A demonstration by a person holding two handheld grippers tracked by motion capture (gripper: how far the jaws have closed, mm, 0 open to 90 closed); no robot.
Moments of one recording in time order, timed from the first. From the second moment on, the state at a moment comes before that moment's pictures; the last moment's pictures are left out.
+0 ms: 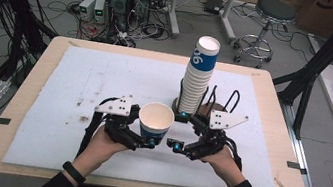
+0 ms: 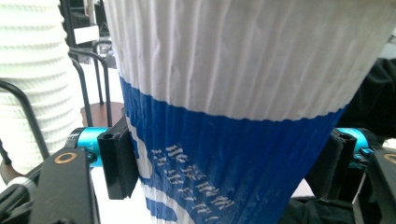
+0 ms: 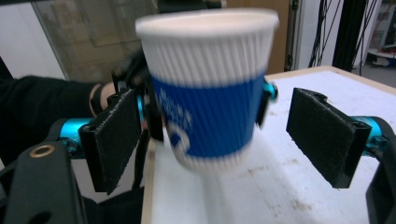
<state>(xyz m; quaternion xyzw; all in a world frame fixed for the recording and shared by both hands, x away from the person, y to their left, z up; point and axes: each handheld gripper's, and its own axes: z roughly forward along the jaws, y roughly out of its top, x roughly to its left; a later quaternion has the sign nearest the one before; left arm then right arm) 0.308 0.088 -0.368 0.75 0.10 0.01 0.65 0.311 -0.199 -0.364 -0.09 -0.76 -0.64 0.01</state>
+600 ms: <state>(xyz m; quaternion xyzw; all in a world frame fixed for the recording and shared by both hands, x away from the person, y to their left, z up) 0.302 0.077 -0.365 0.74 0.10 -0.01 0.67 0.304 -0.174 -0.386 -0.09 -0.79 -0.60 0.00</state>
